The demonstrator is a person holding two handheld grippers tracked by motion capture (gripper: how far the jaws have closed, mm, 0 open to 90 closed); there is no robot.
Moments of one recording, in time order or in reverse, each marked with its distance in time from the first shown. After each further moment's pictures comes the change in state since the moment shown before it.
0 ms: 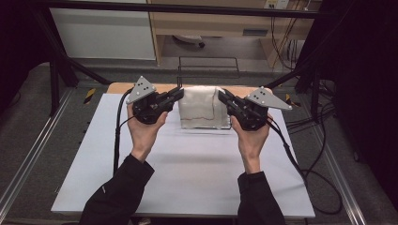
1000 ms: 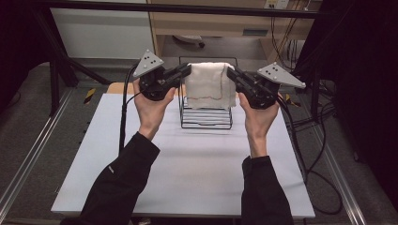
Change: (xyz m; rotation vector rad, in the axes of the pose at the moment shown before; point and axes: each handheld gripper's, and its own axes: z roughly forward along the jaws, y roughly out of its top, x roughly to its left) left arm 0.005 0.053 0.029 -0.055 0.010 0.035; right arm -0.023 0.047 0.008 -0.060 -0.048 -0.009
